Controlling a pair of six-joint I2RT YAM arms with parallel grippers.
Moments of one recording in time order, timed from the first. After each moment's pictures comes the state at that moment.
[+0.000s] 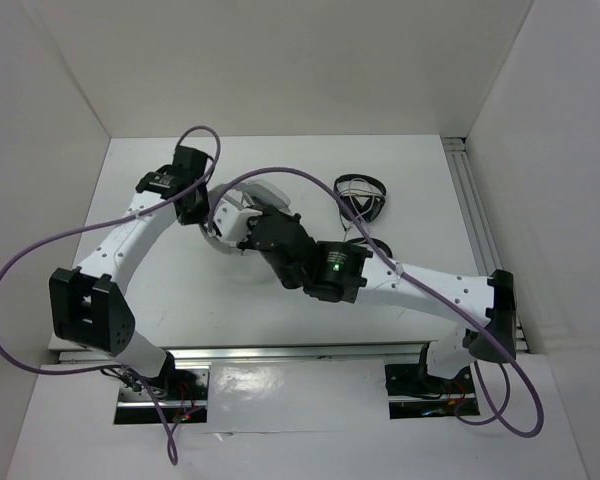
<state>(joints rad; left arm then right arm) -0.21 1.54 1.39 -0.87 -0.25 -0.43 1.26 1.52 1.53 -0.34 0.73 -0.57</state>
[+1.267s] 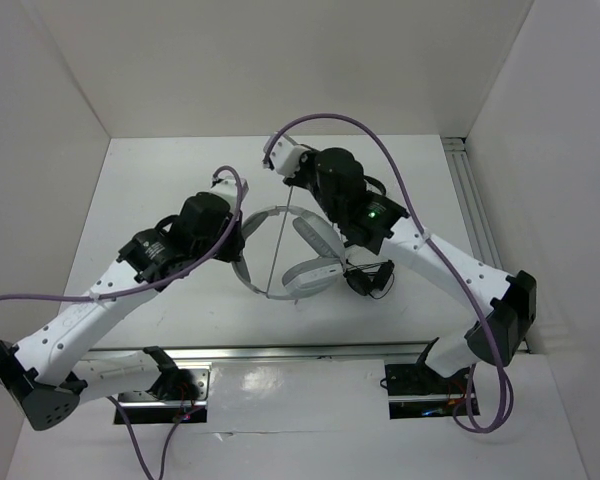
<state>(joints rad) -0.69 1.10 1.19 -0.81 -0.21 -0.34 0.85 1.47 1.44 -0.07 0.49 -0.81</state>
